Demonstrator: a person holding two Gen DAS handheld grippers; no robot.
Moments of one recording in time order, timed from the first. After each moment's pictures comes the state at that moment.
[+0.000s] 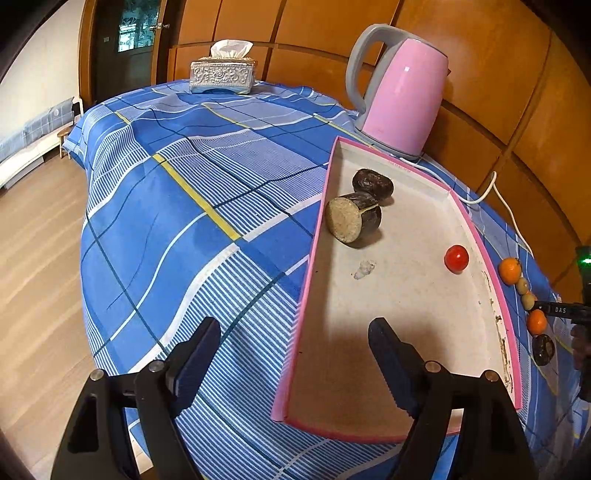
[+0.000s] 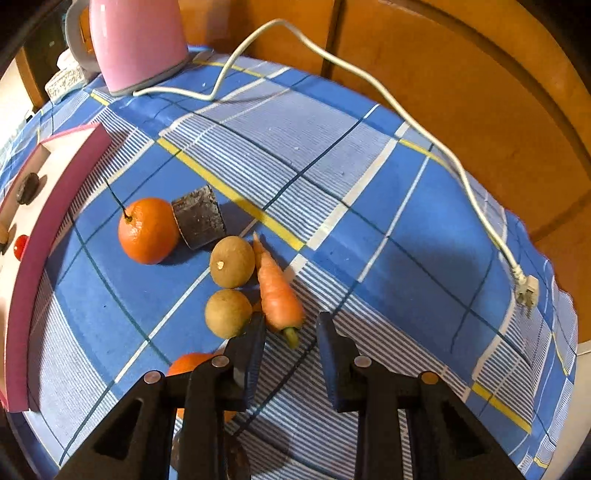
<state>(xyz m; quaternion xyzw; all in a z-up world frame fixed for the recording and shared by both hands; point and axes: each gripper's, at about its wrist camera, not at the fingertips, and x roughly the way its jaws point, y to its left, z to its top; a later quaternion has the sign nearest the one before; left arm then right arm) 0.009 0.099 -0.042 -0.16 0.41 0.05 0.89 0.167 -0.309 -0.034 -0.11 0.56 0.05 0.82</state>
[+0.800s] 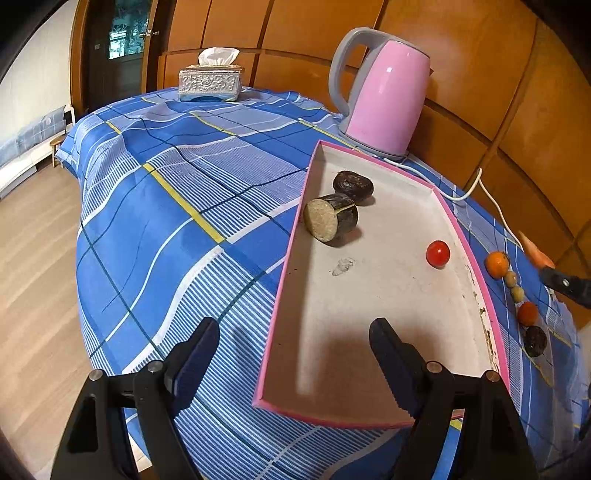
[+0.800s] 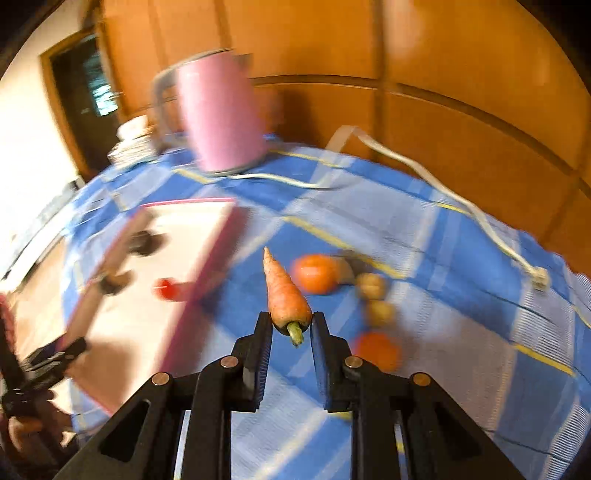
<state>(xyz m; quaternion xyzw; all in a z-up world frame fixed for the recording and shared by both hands) -0.001 0.087 -0.033 -0.15 0.41 0.03 0.90 0.072 -0.227 0.041 -0.02 0.44 0.13 0.89</state>
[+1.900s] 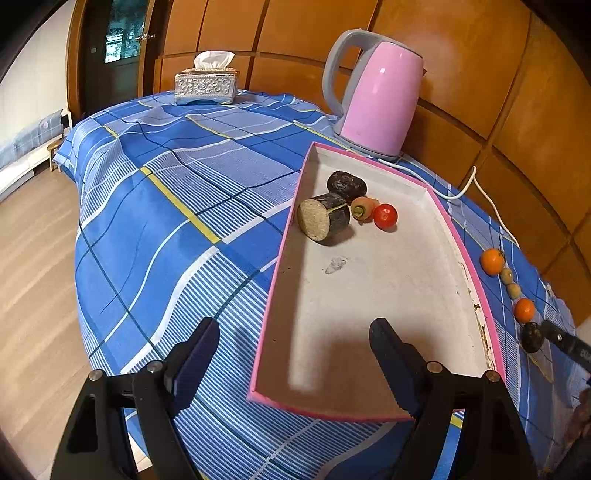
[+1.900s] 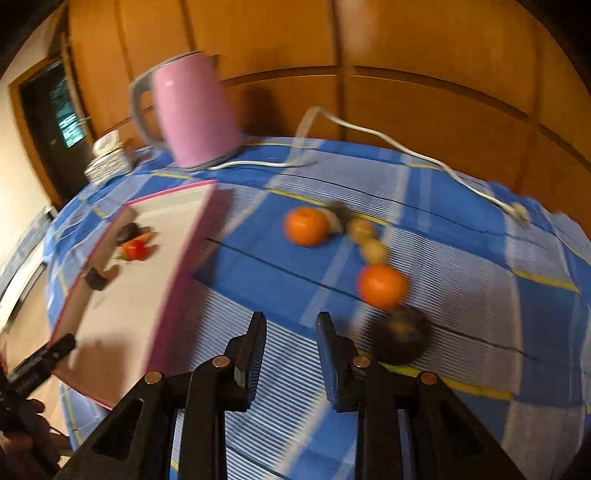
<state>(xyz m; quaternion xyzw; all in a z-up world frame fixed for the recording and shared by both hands) -0.005 0.082 -0.031 -0.14 0.40 0.03 0.90 0.025 -0.239 0.011 0.03 0.42 0.02 0.91</state>
